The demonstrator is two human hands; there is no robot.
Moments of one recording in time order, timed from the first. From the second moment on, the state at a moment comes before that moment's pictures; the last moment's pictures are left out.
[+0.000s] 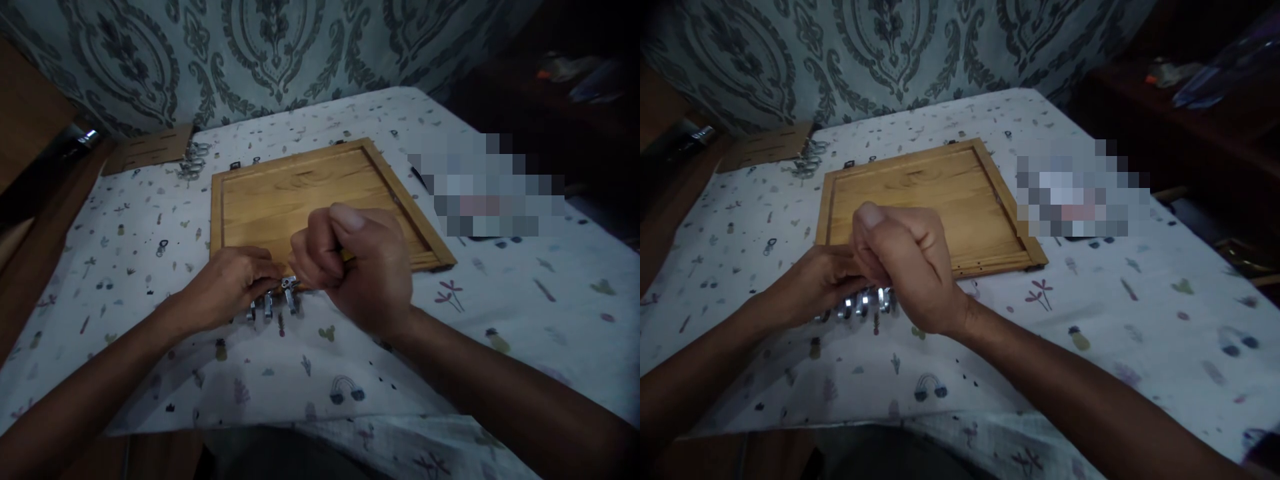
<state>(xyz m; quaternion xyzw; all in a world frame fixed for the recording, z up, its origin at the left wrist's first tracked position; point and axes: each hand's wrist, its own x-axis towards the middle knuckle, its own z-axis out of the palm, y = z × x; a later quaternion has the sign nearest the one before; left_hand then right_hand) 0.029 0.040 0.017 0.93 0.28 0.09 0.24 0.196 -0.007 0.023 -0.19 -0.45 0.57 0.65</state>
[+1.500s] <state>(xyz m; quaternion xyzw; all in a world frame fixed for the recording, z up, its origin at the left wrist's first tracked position) 0.026 -0.004 -0.007 0.92 0.35 0.17 0.06 0.195 -0.010 0.023 -0.22 -0.45 0.58 0.64</state>
